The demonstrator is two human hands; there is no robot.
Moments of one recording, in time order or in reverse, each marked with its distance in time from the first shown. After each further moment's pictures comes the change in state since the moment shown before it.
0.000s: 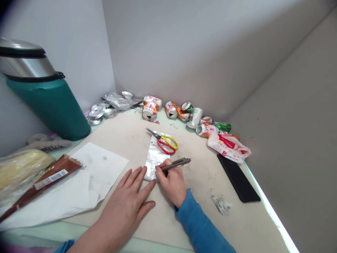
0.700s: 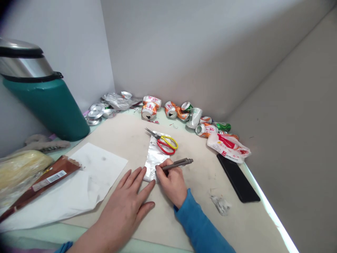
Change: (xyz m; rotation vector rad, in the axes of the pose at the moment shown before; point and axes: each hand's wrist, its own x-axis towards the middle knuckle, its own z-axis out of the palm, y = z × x) left_hand 0.002 0.001 -0.003 0.006 -0.050 -0.006; right_hand -0.001 0.007 0.001 0.110 0.010 0.018
